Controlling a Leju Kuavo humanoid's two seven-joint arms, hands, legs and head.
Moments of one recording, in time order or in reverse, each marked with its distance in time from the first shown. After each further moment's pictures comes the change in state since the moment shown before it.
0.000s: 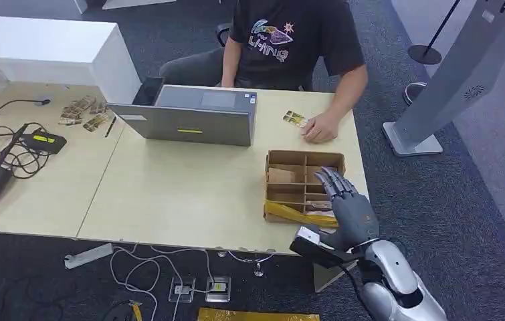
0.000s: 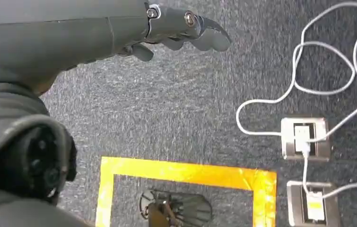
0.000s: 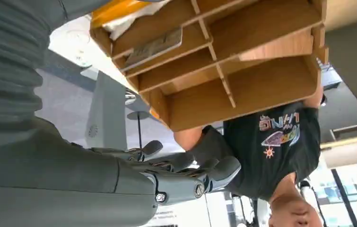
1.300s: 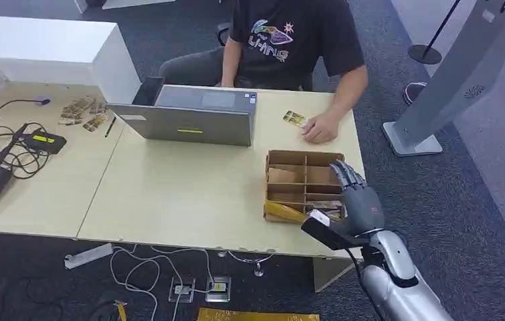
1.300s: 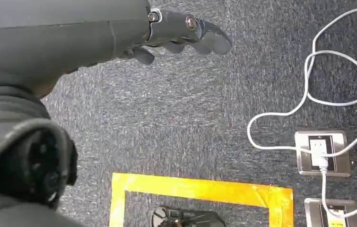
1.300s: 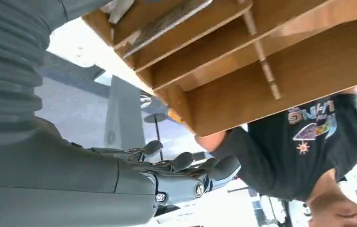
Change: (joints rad) left arm -0.004 0.085 0.000 0.004 -0.032 -0.095 0.056; right arm -0.098 0.024 -0.025 0.260 -0.090 -0.160 -0.064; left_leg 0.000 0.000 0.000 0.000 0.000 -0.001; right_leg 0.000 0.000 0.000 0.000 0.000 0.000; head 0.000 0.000
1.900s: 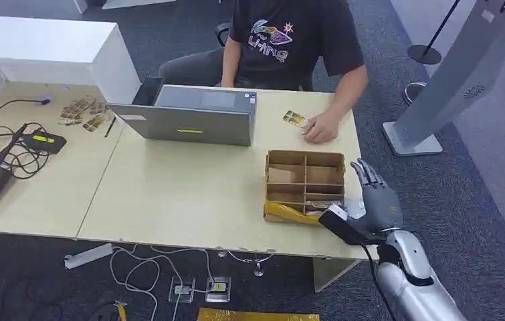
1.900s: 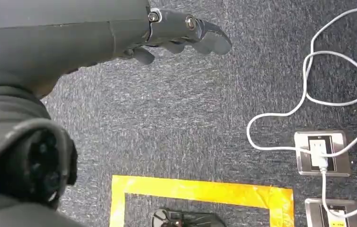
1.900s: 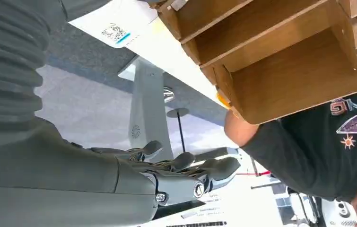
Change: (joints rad) left arm 0.000 0.002 0.000 0.000 -0.012 -0.005 0.000; right arm 0.006 -0.029 -0.063 0.033 -0.006 0.003 0.009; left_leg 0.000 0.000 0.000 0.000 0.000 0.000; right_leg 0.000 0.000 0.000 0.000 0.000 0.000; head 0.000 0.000
